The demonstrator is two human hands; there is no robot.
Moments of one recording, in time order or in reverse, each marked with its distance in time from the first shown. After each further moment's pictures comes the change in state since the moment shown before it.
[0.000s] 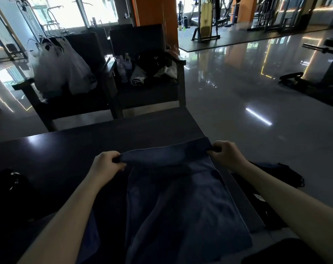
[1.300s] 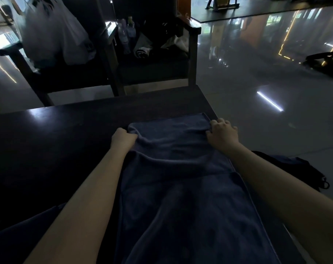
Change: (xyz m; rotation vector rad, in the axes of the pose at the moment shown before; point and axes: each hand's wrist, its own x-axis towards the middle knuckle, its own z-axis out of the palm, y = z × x) left_hand 0.133 -0.018 0.088 -0.177 0.017 -0.469; right_hand 0.094 0.007 0.076 -0.536 -0.171 0.112
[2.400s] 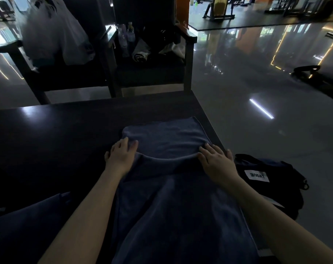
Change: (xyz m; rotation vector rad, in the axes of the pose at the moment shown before) left_hand -0.048 -0.049 0.012 0.312 -0.055 0.234; right_hand -0.095 0.013 0.011 0.038 -0.126 -0.107
